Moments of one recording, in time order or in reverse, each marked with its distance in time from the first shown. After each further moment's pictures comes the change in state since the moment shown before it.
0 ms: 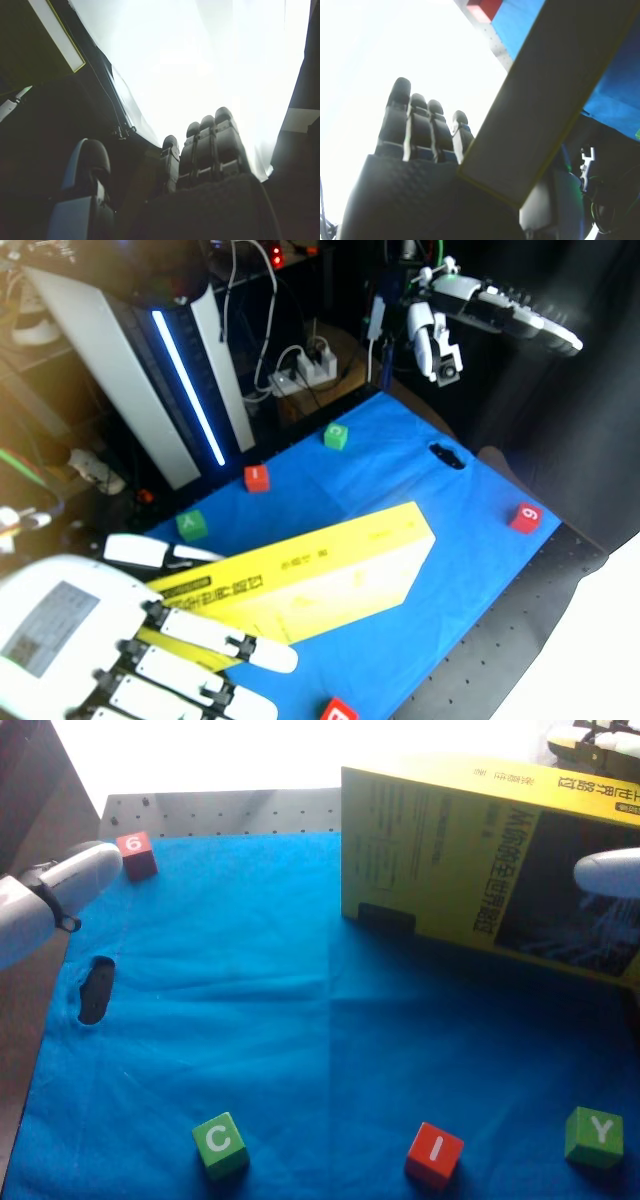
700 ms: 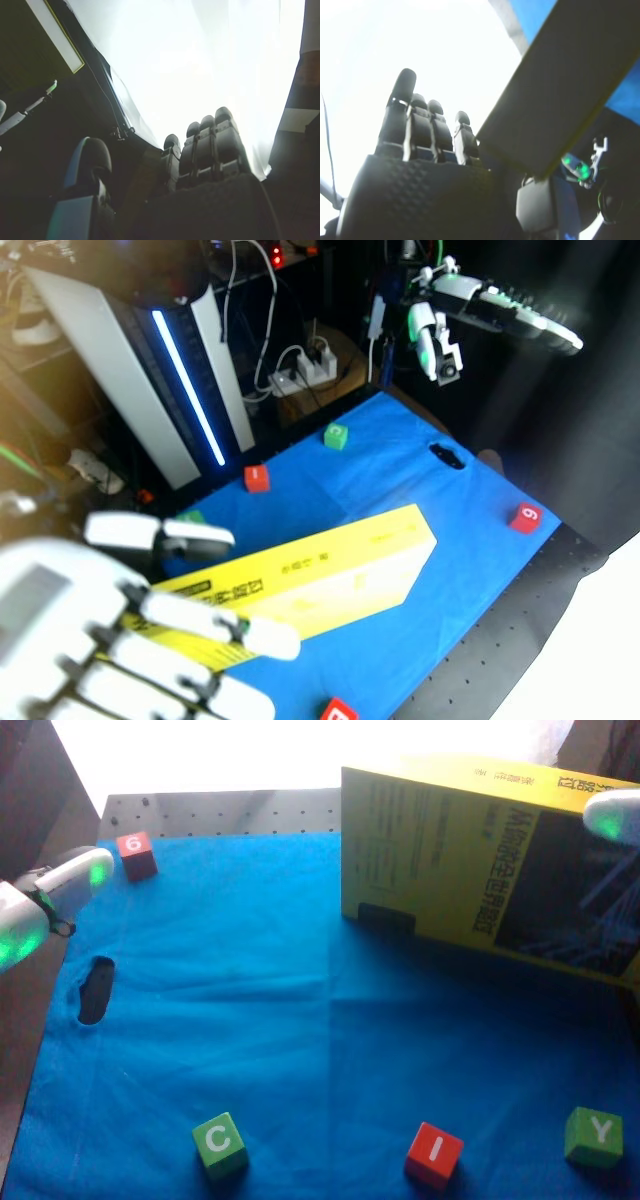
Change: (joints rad) left arm 0.023 0.003 -0.008 -0.009 -0.023 0.000; right arm 0.012 0.072 -0.082 -0.002 0.215 0.000
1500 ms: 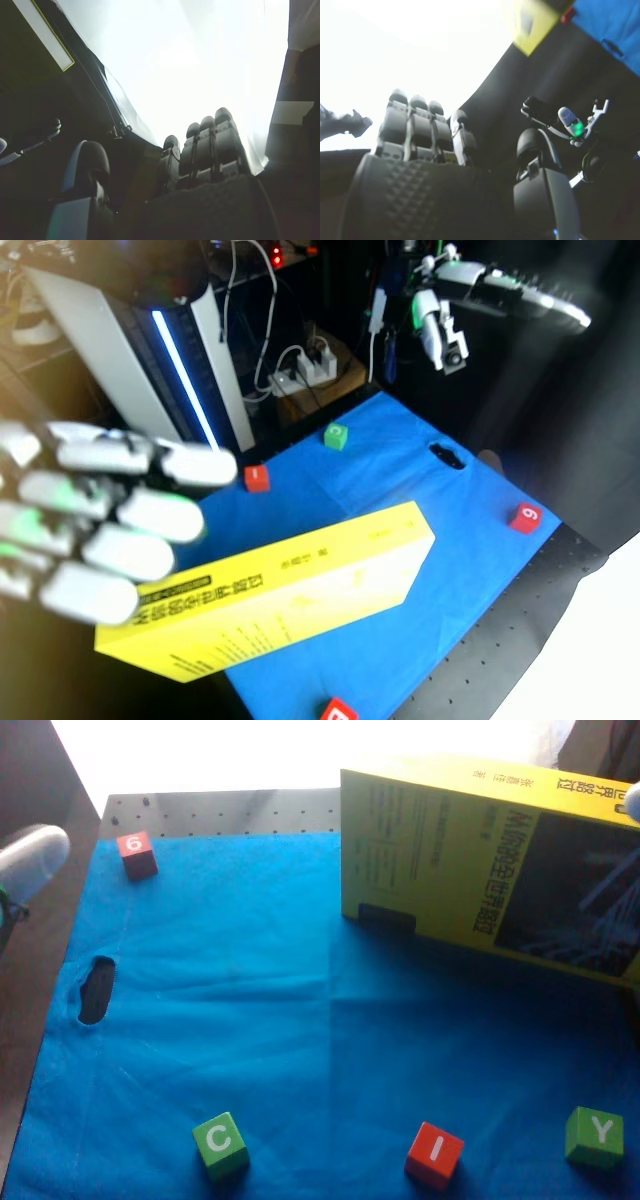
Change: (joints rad) left arm 0.041 0.065 -0.016 -0.008 -0.052 0.003; right arm -0.139 0.092 -0.137 -0.052 0.334 0.000
